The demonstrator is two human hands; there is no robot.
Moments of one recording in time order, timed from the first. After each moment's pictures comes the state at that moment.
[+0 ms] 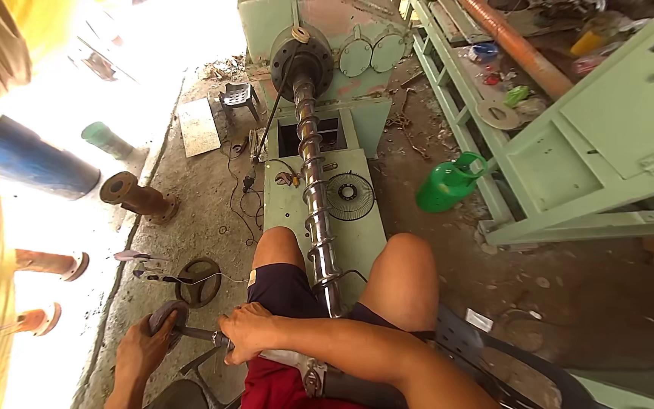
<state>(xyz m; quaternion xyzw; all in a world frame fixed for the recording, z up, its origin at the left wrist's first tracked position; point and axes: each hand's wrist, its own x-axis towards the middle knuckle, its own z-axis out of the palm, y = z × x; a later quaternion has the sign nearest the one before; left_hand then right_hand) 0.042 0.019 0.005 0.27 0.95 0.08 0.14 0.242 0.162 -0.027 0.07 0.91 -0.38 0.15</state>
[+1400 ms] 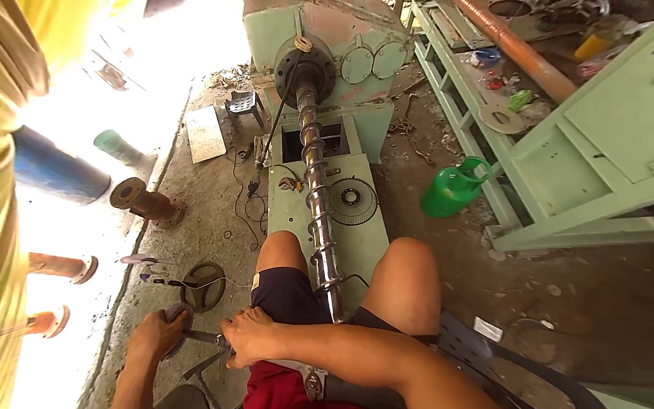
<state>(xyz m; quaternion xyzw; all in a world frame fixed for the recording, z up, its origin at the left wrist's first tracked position) 0.038 0.054 0.018 0.23 0.95 -0.09 0.20 0.241 0.151 -0.021 0.09 0.91 -0.36 0.15</state>
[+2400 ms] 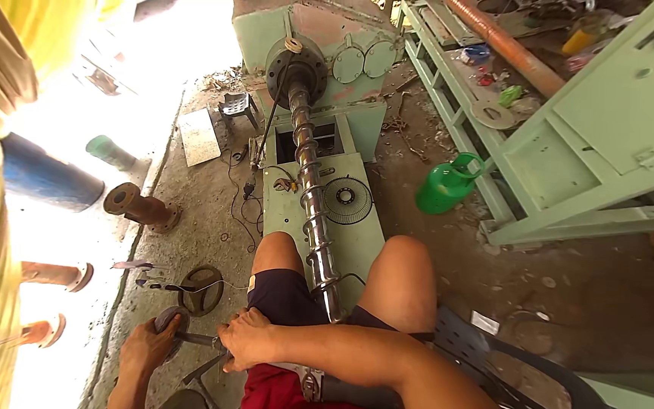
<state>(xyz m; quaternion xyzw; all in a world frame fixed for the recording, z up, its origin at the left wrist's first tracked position) 0.042 0.040 0.011 0.24 0.96 -0.01 0.17 0.247 0.152 -0.024 0.08 0.93 -0.34 0.14</state>
